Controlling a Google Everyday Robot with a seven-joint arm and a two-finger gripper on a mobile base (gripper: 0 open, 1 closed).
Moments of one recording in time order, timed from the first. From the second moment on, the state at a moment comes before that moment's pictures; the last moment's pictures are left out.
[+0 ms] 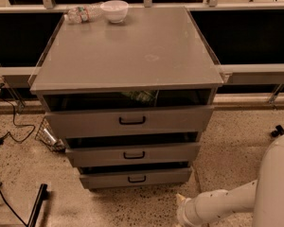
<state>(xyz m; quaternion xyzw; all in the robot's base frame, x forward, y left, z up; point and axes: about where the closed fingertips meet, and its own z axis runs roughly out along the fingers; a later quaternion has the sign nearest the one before) 0.386 -0.131 0.335 -0.56 0.80 0.13 0.17</state>
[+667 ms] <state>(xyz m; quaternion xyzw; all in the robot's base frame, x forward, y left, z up) 0.402 -0.127 0.289 -0.56 0.79 0.16 0.19</state>
